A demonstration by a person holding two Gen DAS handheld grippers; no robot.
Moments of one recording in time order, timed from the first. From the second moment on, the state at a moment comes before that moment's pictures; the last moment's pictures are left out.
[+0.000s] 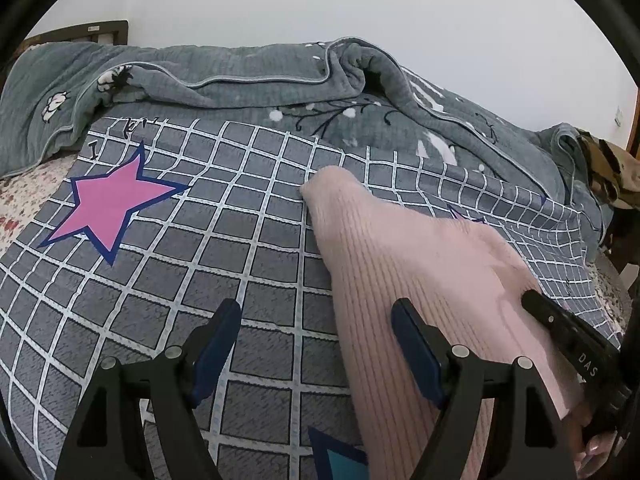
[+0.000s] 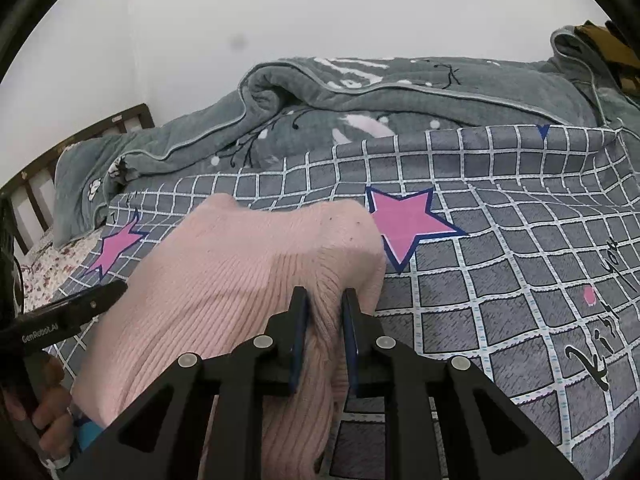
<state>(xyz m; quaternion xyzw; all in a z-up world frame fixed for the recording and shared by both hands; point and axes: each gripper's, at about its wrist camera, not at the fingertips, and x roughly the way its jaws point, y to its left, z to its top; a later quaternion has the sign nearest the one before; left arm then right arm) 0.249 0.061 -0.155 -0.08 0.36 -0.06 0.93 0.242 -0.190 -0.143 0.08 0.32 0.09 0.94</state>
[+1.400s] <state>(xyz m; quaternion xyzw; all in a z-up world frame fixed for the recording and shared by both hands) 0.161 0.031 -0.155 -0.09 0.37 -0.12 0.92 0.131 -0.190 -0.116 0.05 0.33 0.03 0.94</state>
